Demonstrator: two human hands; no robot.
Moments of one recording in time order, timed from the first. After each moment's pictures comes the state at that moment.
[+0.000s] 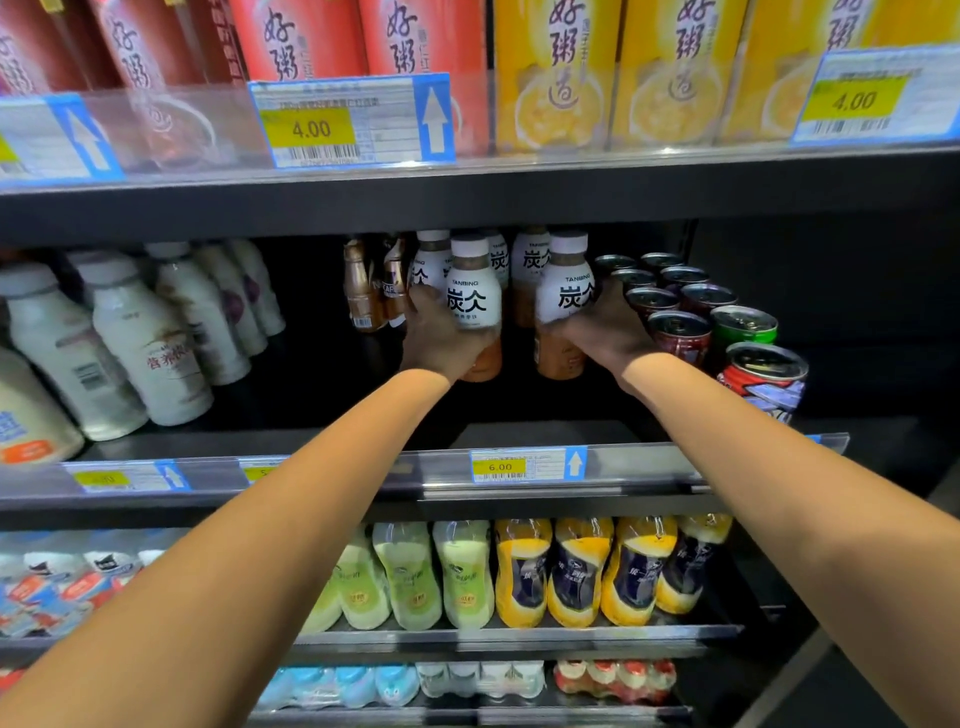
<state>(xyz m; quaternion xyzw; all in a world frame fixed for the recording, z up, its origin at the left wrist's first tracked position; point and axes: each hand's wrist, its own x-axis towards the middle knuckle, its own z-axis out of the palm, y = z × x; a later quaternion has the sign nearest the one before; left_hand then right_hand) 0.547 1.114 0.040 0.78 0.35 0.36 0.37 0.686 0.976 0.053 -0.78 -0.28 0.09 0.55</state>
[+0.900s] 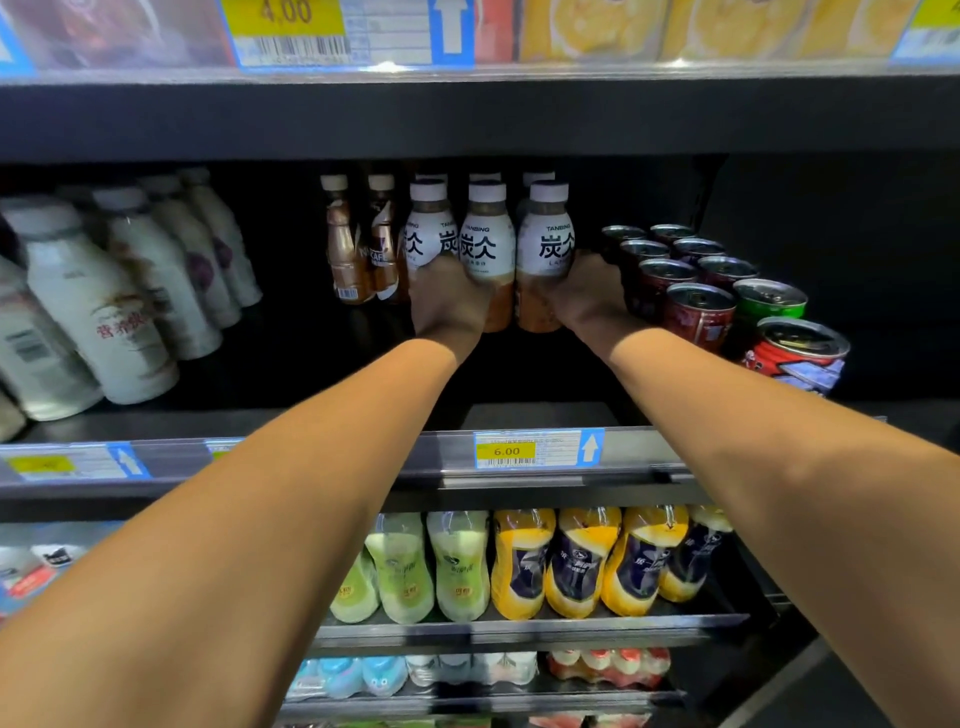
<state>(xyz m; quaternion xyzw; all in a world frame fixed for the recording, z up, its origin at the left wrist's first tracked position) 0.579 1.114 0.045 0.78 0.39 0.39 0.29 0.681 1.015 0.057 -0.86 -0.28 0.01 0.43</state>
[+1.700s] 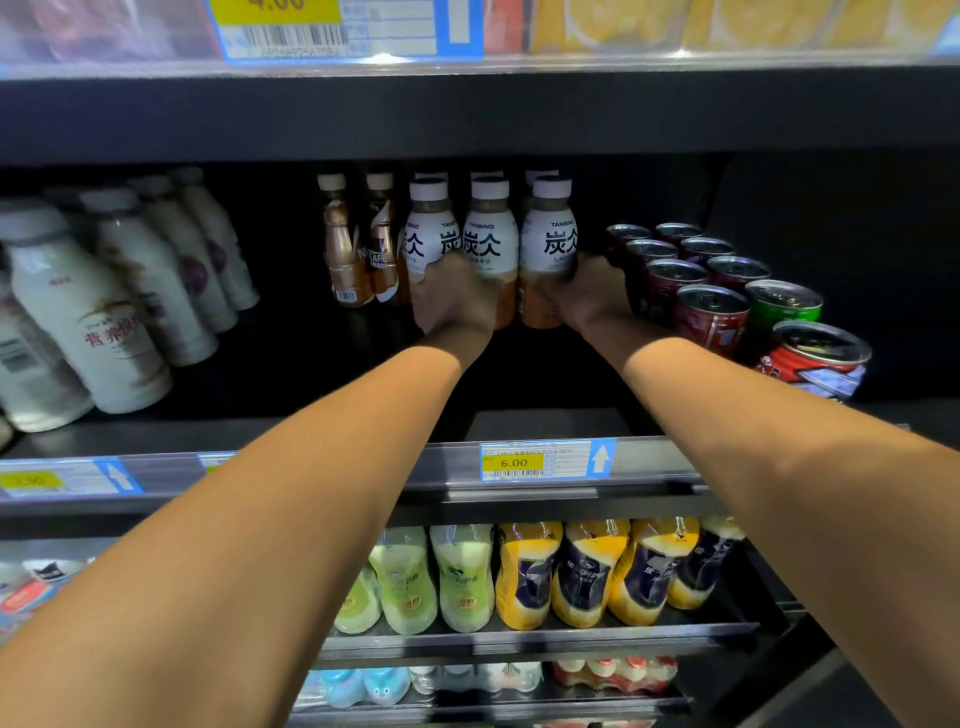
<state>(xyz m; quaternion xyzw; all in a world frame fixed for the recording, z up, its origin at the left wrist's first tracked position) 0.590 1.114 0.050 0.79 0.42 0.36 0.26 0.686 1.019 0.057 -0.85 -0.28 0.02 0.44</state>
